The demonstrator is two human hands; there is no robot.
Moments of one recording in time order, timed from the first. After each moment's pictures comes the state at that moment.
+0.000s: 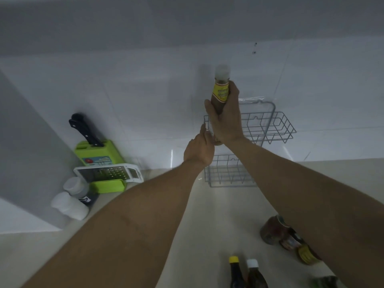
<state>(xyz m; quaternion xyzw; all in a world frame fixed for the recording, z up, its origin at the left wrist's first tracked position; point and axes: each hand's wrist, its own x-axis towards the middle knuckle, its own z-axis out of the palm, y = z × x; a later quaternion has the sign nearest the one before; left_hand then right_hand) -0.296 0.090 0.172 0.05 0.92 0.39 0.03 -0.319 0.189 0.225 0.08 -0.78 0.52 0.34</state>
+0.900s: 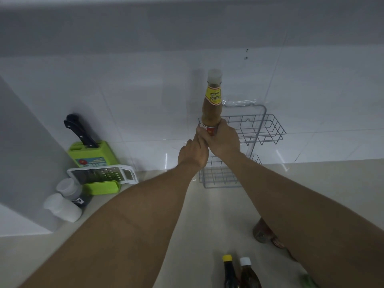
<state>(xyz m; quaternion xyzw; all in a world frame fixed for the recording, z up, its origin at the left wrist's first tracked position) -0.293 0.089 0.167 0.07 0.93 0.35 0.05 -0.289 0.191 0.198 -0.11 -0.91 0.36 0.17</state>
